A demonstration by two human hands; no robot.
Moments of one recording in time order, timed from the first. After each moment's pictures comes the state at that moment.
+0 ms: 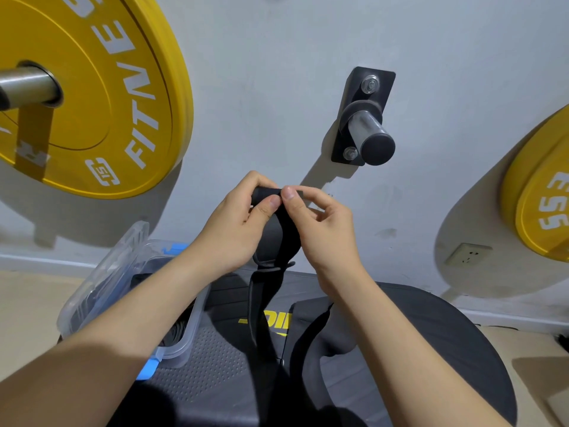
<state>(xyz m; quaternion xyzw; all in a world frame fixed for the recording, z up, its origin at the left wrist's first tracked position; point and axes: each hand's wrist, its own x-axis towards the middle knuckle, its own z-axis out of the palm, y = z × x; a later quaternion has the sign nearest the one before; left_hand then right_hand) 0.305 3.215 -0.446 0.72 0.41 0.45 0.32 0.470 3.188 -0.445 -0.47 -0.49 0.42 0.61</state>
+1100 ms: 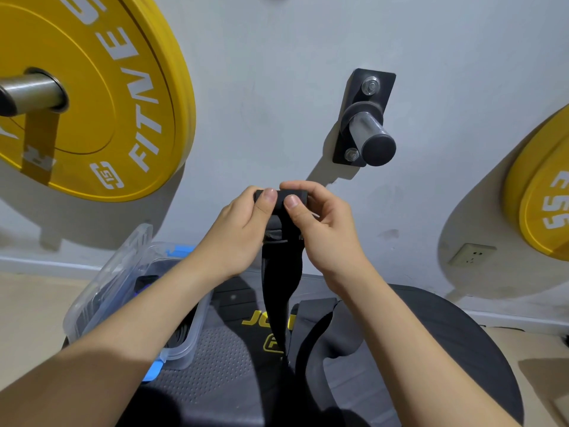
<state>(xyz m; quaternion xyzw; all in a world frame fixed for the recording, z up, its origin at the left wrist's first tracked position) 0.308 3.213 -0.451 0.71 0.45 0.44 0.33 0.475 3.187 -0.438 -0.43 -0.57 0.40 0.58</state>
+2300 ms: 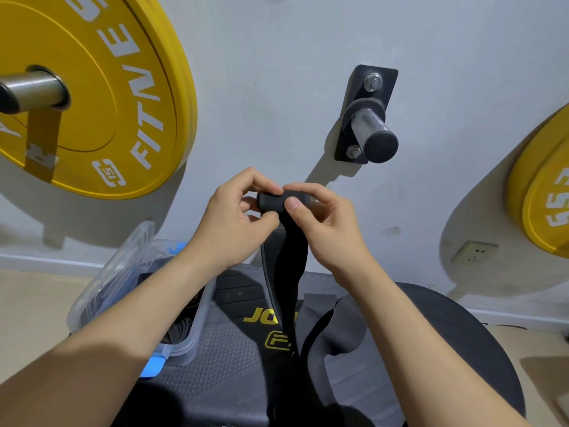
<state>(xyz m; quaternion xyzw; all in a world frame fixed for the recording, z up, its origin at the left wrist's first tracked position) 0.301 3.219 -0.452 0.69 0.38 0.51 0.35 0.482 3.191 -0.441 -0.46 -0.60 0.37 0.55</state>
